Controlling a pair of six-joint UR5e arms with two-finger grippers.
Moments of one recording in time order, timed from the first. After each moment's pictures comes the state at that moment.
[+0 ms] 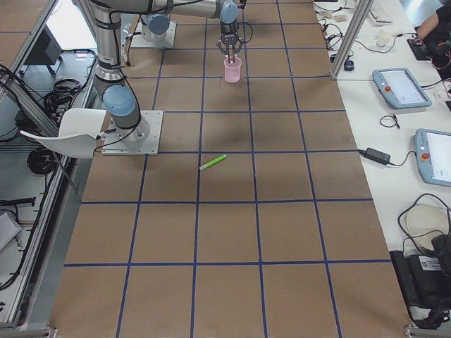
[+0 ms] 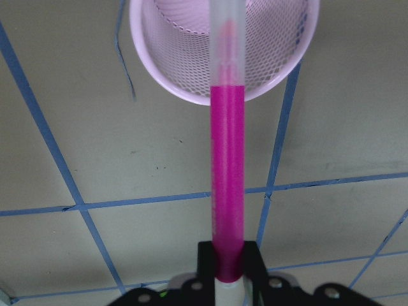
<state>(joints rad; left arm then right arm) -1.11 -1.87 -1.80 -1.12 1.56 0.86 2.15 -1.22 1.61 -1.68 -2.14 -0.87</state>
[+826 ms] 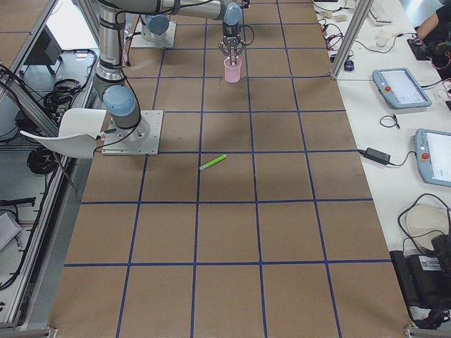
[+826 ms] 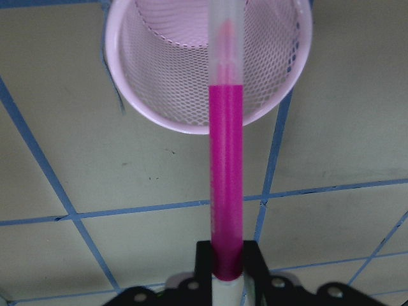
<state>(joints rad) -1.13 -1.81 -1.80 -1.14 1.39 0.86 2.16 -1.17 1.58 -1.68 -2.15 -0.82</state>
